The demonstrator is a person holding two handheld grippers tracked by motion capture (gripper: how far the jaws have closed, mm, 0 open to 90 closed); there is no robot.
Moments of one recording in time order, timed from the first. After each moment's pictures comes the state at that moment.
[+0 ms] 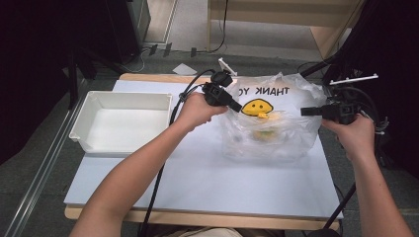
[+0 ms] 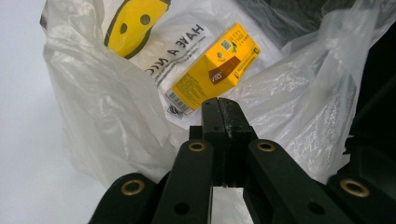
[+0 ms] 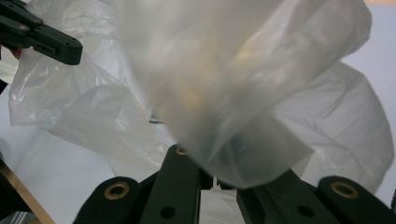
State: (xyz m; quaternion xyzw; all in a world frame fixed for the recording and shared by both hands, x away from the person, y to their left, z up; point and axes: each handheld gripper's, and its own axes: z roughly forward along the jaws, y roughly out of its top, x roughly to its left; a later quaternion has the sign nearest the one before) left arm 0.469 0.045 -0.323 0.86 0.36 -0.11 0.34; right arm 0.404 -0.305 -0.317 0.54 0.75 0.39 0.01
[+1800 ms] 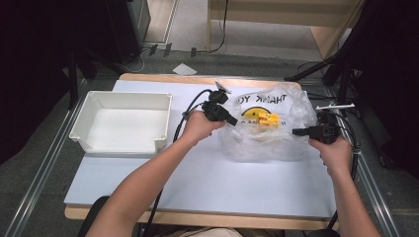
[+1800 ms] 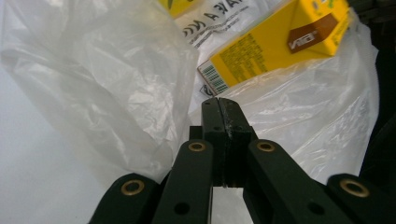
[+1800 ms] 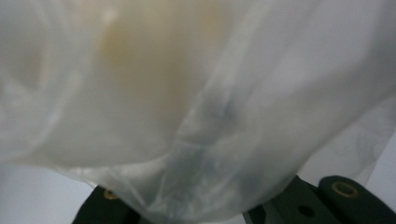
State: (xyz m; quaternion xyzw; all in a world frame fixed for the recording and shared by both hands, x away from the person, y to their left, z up) left arm 0.477 0.045 -0.396 0.84 0.41 -0.12 0.33; right arm 0.410 -0.311 -0.419 0.60 0.71 0.36 -0.03
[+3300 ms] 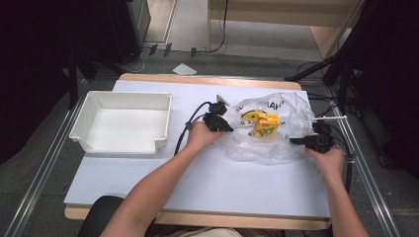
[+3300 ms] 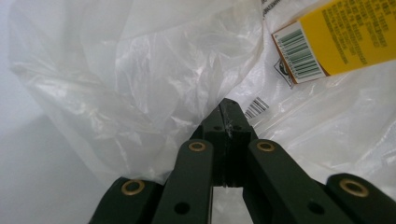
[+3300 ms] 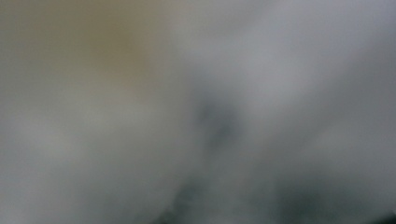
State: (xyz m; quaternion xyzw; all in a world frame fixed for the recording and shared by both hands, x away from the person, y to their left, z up) left arm 0.481 0.049 -0.460 0.83 0.46 -0.11 0.29; right arm 0.406 -0.316 -0.467 0.62 0.70 0.34 -0.05
